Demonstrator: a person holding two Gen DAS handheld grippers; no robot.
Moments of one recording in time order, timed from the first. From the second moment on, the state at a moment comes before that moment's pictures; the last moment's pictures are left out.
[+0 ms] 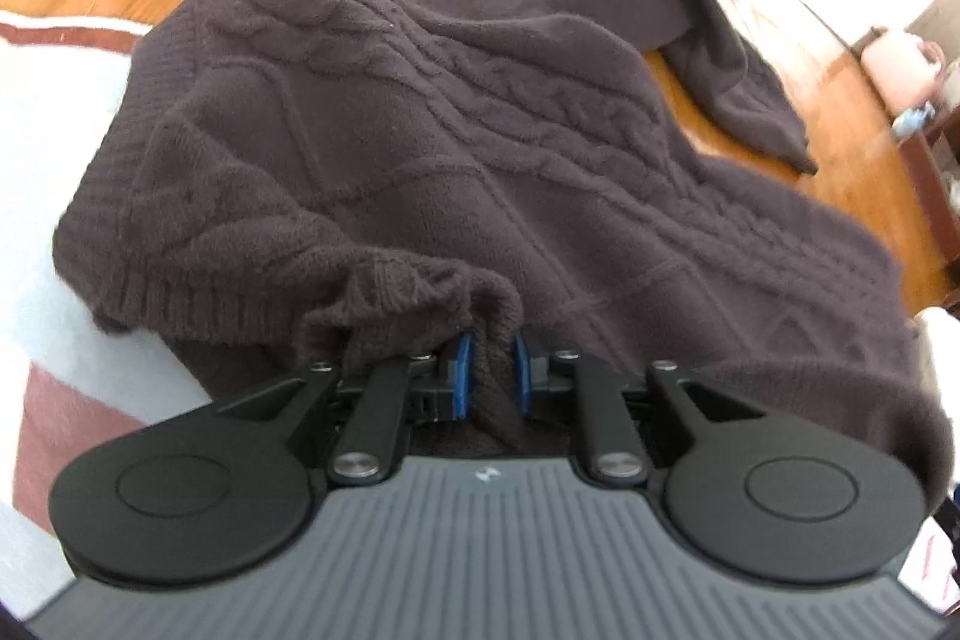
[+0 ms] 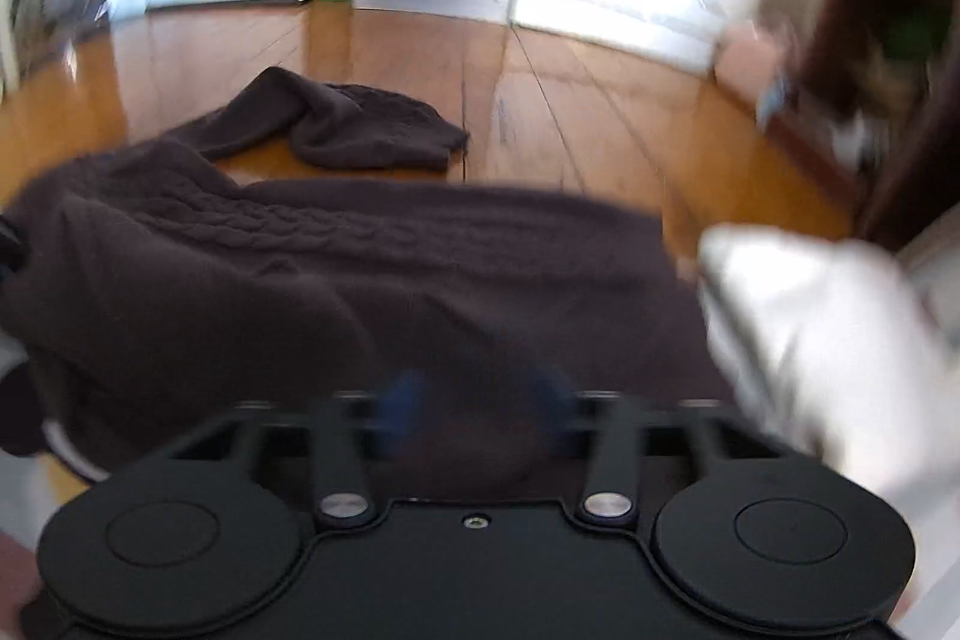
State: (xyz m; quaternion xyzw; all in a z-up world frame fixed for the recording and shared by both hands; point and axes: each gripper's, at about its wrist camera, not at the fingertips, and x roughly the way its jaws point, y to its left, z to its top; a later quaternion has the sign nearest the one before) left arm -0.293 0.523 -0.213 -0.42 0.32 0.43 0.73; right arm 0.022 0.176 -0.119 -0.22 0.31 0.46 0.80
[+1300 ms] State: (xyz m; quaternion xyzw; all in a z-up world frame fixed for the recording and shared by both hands) left arm -0.347 0.500 -0.184 -0.47 0.27 0.47 0.70; right arm -0.014 0.172 -0.136 -0.44 0.13 0.39 0.80
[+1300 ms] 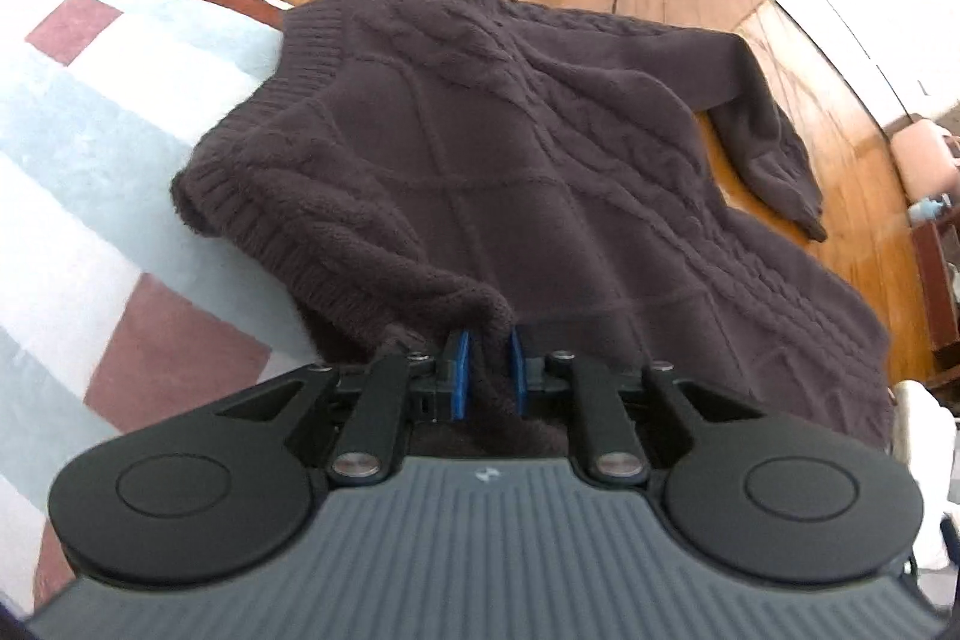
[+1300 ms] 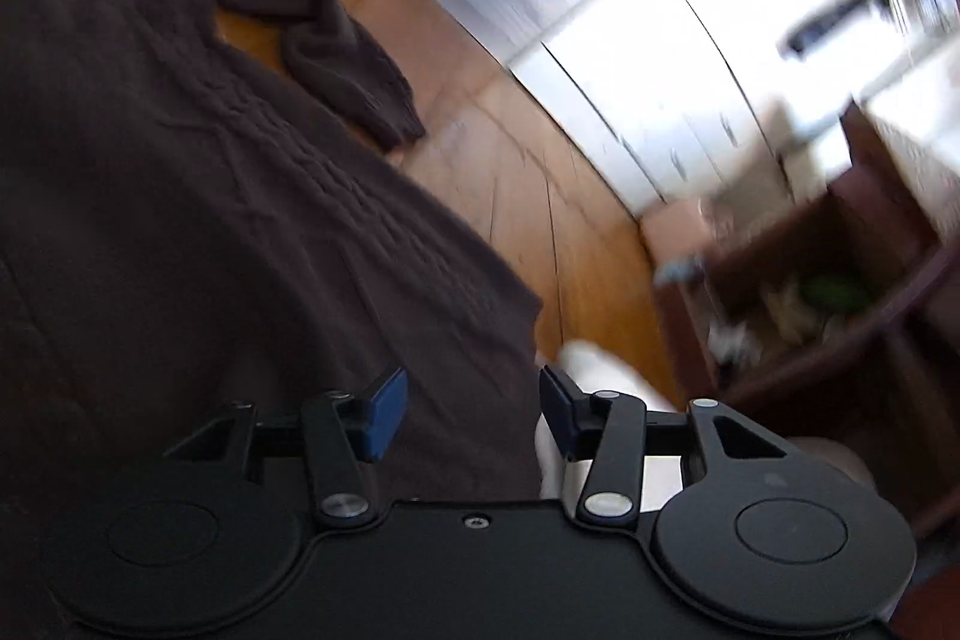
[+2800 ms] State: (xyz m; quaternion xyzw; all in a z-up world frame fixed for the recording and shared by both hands) left arm -0.382 0.467 -0.178 -0.55 0.27 0.45 0.66; right arm 0.030 0.024 -0.165 -0.19 0.45 0.55 0.68
